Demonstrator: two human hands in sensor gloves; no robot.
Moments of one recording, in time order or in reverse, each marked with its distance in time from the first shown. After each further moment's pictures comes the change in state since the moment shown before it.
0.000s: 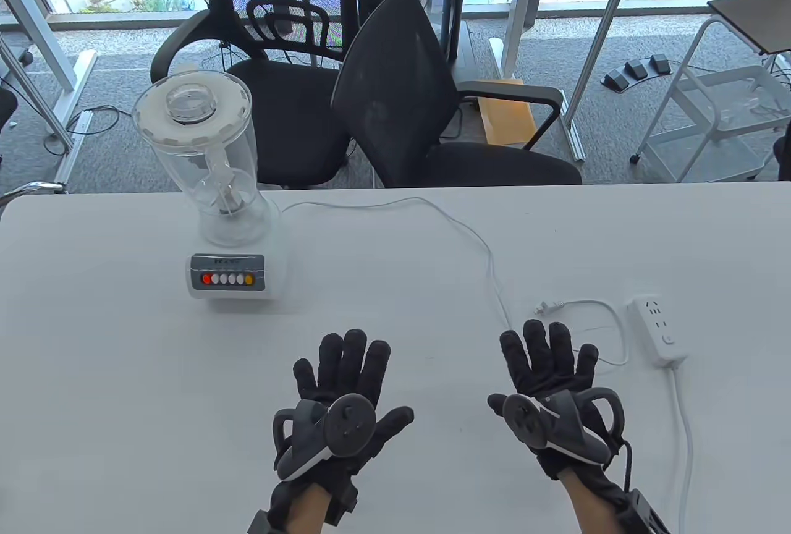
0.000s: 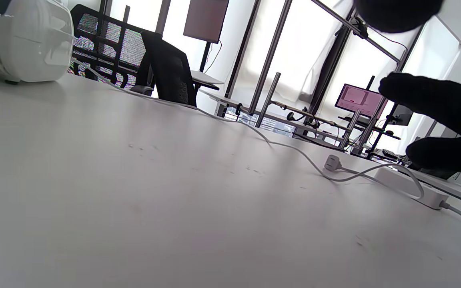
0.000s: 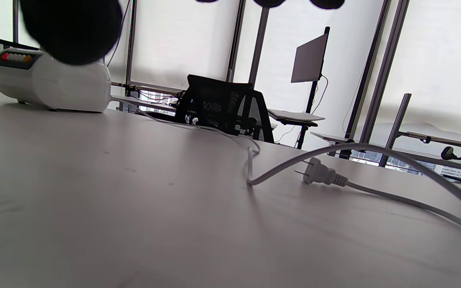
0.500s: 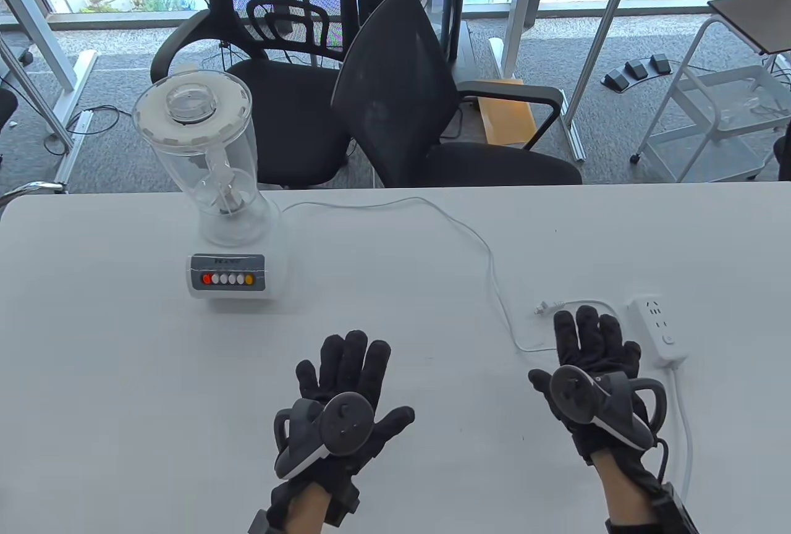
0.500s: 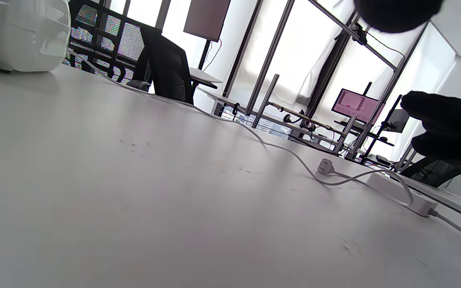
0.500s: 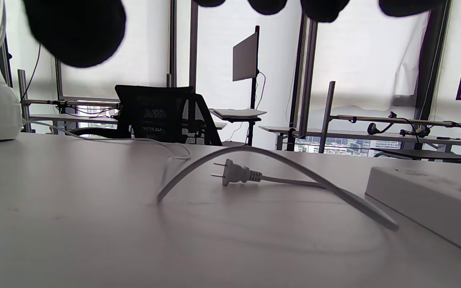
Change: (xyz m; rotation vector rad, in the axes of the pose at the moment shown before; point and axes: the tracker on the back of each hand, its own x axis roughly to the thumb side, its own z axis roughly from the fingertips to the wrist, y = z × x) left_hand -0.001 0.002 0.000 -0.002 -0.008 0.045; right_hand -0.075 -0.007 -0.002 -0.012 0.243 -0.105
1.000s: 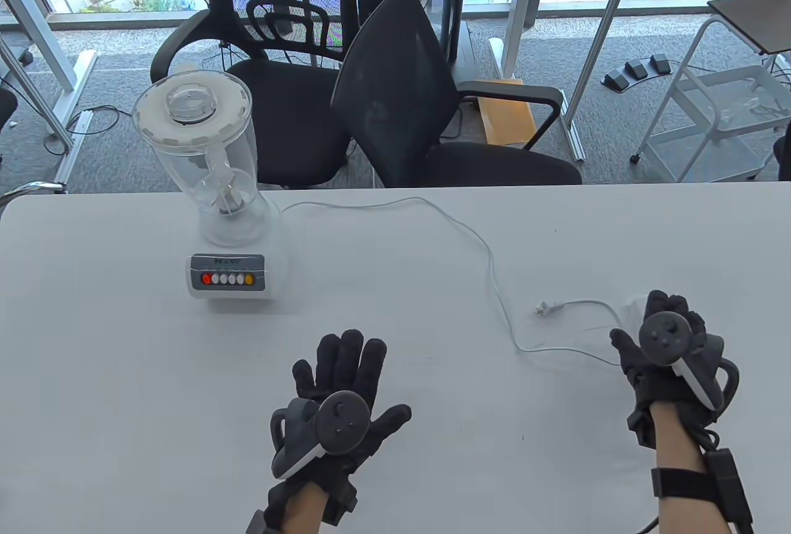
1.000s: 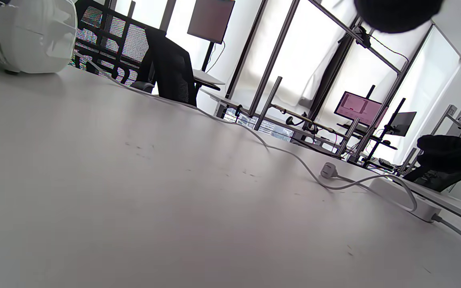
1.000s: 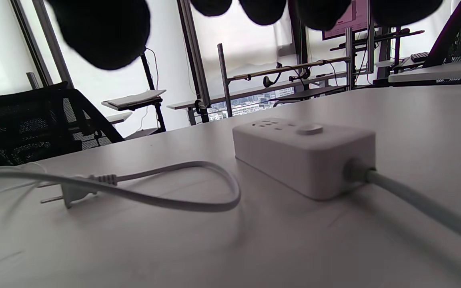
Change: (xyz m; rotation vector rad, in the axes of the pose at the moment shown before) left_hand -0.004 0.003 0.001 0.005 0.013 0.010; right_hand -0.113 0.020 -0.038 0.115 0.416 -0.221
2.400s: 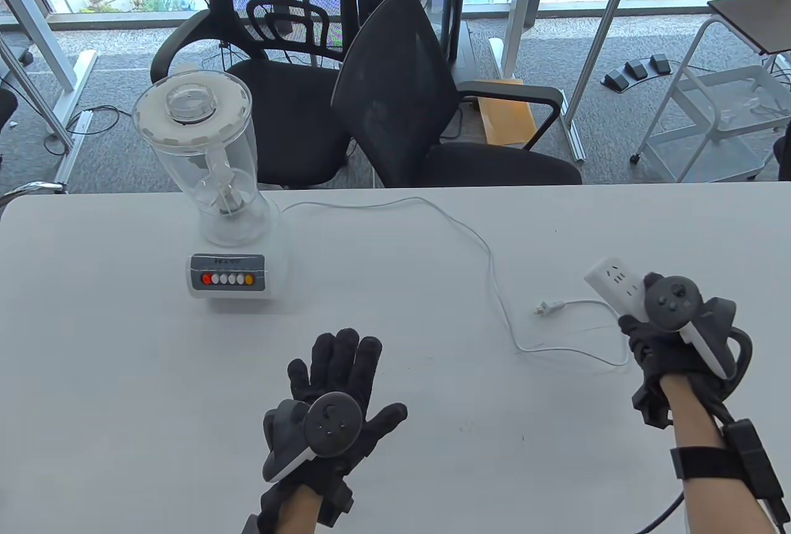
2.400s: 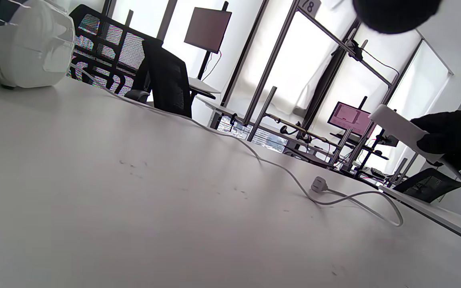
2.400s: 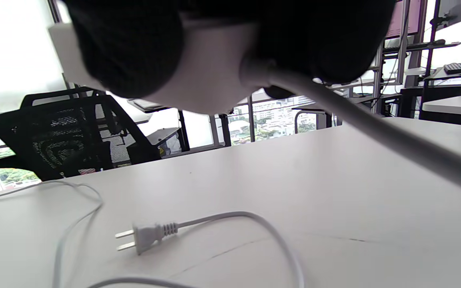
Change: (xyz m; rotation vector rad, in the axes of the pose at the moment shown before) left_hand 0.001 0.015 0.007 0.027 -0.019 0.023; right_hand 0.068 -0.059 0.014 0.001 -0.161 0.093
